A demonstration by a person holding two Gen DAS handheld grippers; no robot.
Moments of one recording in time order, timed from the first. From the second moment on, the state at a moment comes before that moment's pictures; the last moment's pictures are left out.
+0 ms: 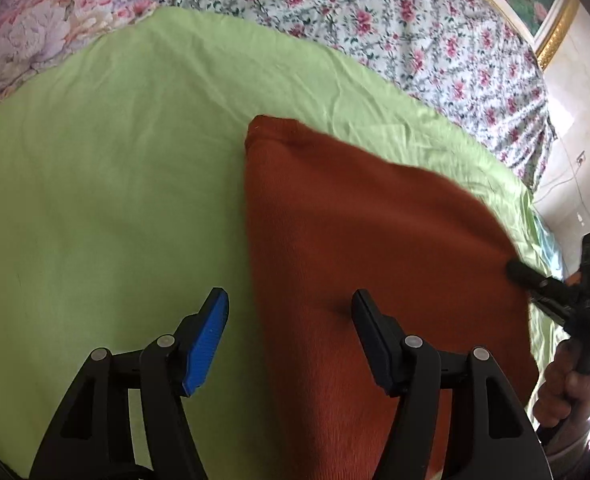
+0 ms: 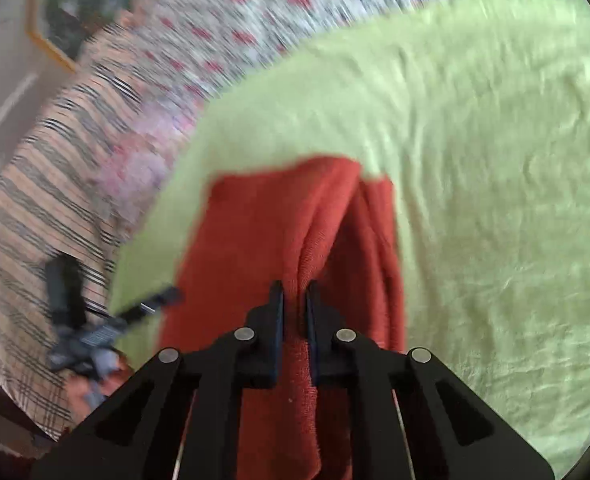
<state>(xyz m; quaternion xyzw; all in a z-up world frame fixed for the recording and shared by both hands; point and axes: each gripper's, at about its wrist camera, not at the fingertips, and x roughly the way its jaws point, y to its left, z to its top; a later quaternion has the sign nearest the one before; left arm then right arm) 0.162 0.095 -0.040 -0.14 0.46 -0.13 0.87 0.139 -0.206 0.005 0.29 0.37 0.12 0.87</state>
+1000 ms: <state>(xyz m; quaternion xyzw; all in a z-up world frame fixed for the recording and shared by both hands) 0.082 0.102 -0.047 -0.14 0.46 -0.12 0.87 0.077 -0.211 -0.007 0.28 0.39 0.07 0.87</state>
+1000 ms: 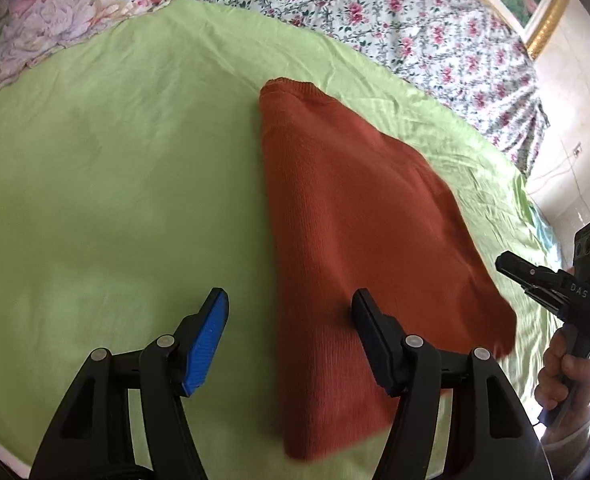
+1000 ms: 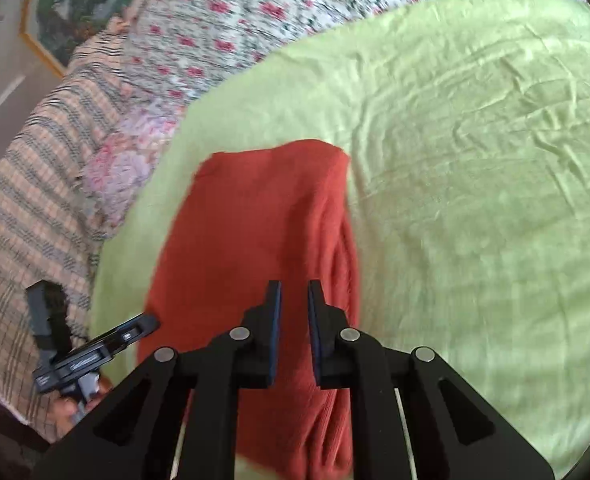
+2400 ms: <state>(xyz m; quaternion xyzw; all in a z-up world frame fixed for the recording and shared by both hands) 0.115 0.085 -0.016 -0.14 0.43 -0.20 0.87 0.098 -0.189 0.007 0.25 0.39 0.10 0.88</state>
